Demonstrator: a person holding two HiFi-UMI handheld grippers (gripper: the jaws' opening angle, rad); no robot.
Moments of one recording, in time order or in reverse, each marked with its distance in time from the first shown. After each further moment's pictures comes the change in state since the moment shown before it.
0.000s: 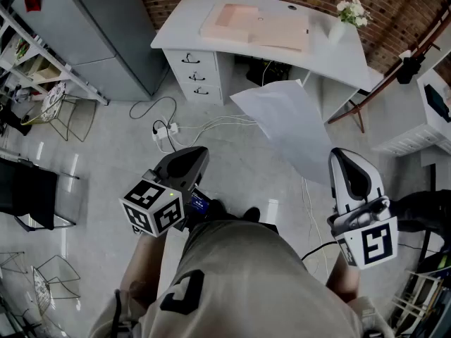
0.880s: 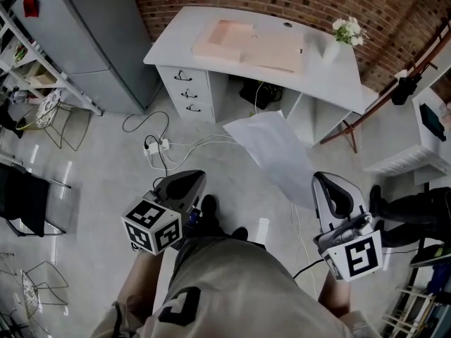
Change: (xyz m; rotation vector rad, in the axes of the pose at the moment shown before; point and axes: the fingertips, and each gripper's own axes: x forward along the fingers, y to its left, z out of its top) left arm 0.046 -0.004 -0.009 -0.018 0.030 0.009; right arm 0.022 -0.027 -0.033 0.028 0.056 0.065
